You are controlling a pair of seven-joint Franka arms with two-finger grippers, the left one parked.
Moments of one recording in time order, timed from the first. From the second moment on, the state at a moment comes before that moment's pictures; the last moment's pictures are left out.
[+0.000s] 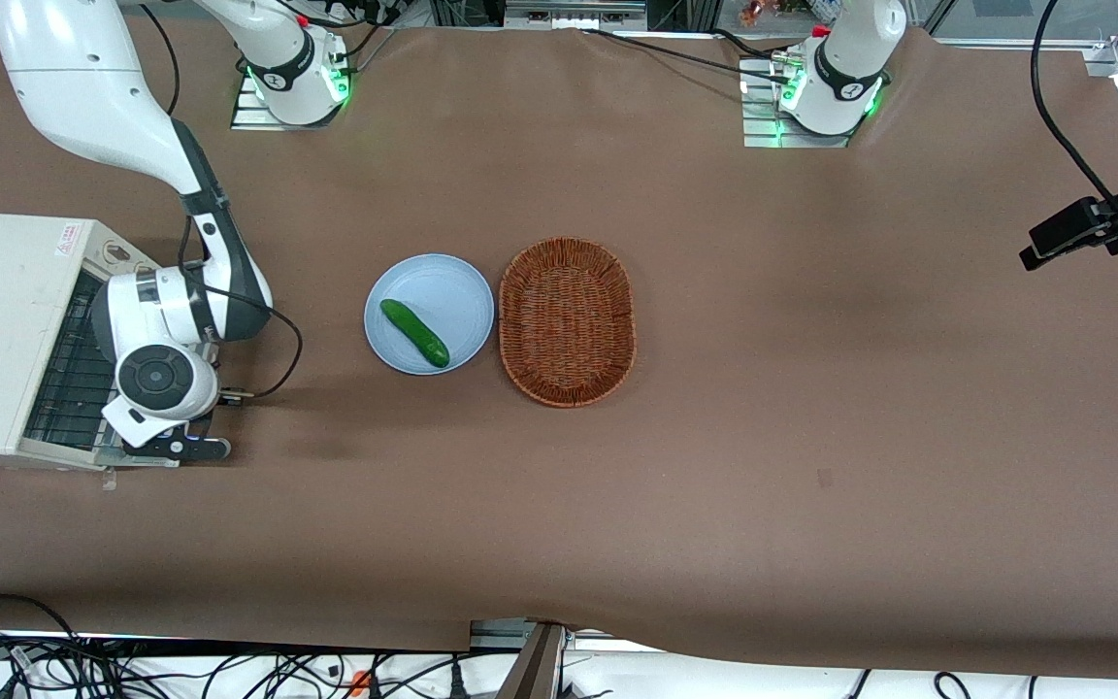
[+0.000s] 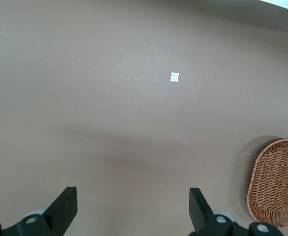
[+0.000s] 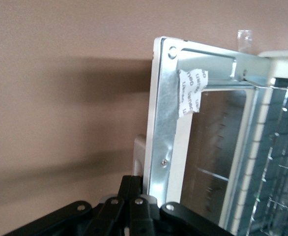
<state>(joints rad) 0.12 0.67 -0.05 -1.62 -0.42 2.08 0.34</state>
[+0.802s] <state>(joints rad) 0.12 0.72 -0.03 -1.61 -0.33 2.14 0.34</state>
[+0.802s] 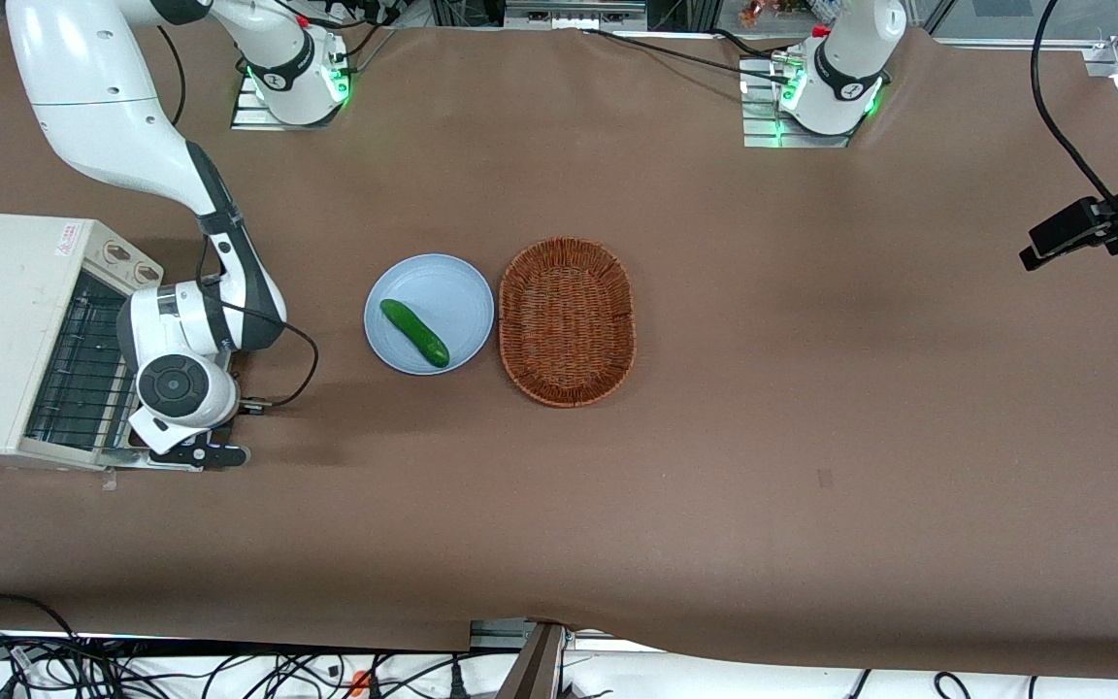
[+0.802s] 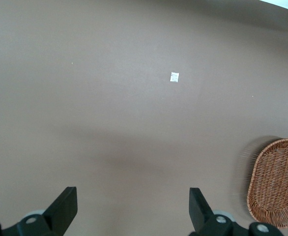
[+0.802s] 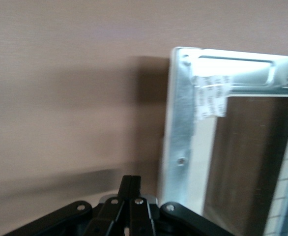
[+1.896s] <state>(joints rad) 0.09 0.15 -0.15 -1.56 0.09 1.60 0.00</state>
